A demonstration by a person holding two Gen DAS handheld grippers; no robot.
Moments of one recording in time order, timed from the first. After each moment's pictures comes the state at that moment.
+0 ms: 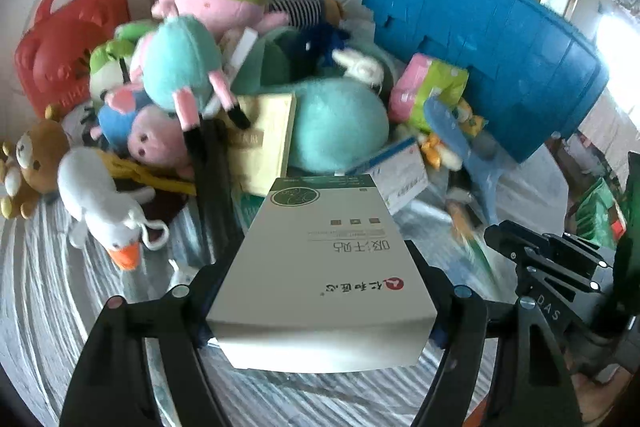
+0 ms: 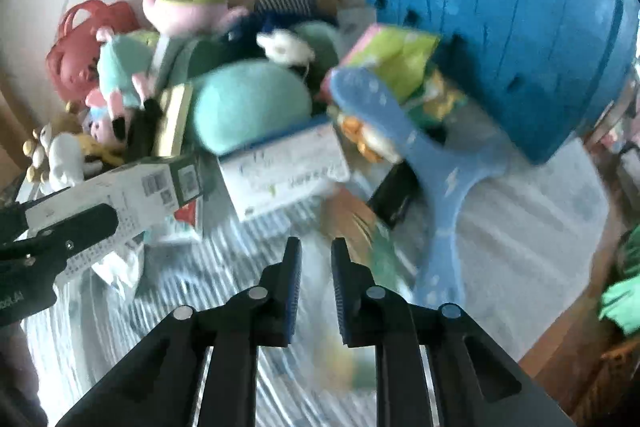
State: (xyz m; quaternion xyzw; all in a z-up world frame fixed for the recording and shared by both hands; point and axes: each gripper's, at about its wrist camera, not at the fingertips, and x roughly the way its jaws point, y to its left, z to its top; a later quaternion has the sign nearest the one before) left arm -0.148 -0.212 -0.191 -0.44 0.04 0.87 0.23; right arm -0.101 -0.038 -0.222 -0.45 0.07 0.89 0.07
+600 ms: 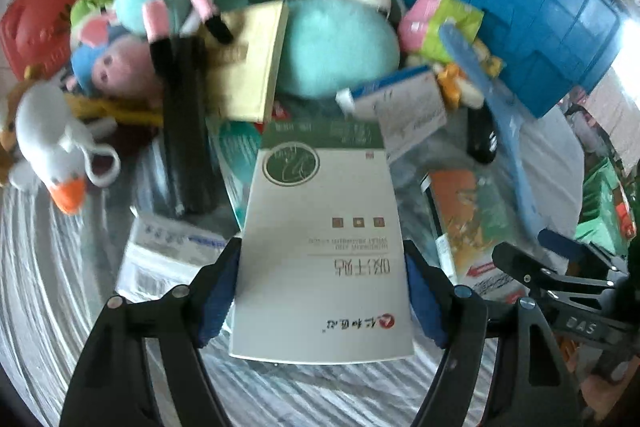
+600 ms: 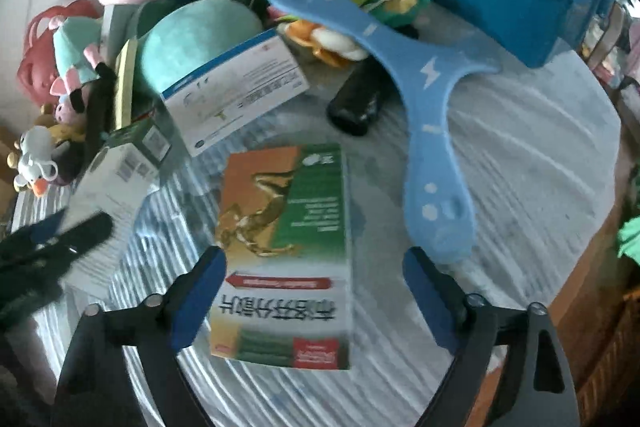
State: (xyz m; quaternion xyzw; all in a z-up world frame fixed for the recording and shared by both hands) left arm -0.144 -0.198 -0.270 -0.51 0.05 0.83 0.22; right arm -0.079 -0.013 -0.292 -0.51 0.14 0.84 0.09
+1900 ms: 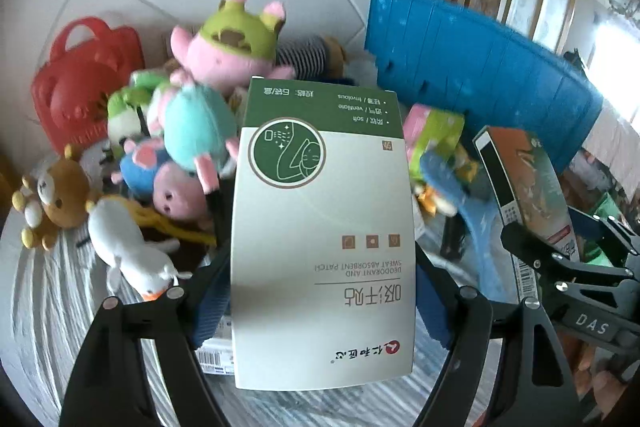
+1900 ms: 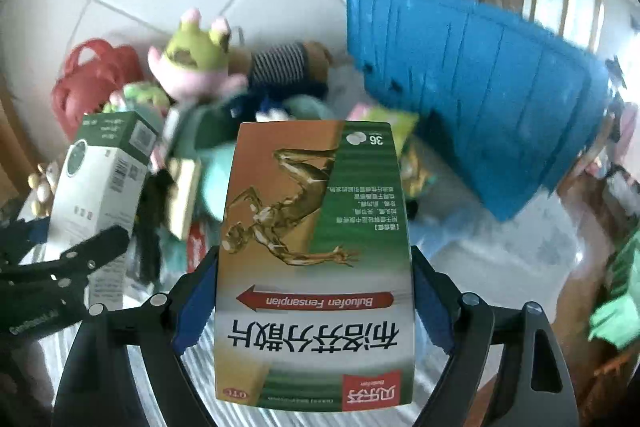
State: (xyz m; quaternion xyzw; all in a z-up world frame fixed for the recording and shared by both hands) left arm -0.147 -0.208 -0.146 -0.38 0.03 0.90 0.22; right arm -0.086 -0.057 -0.144 -0.38 0.04 0.92 0.09
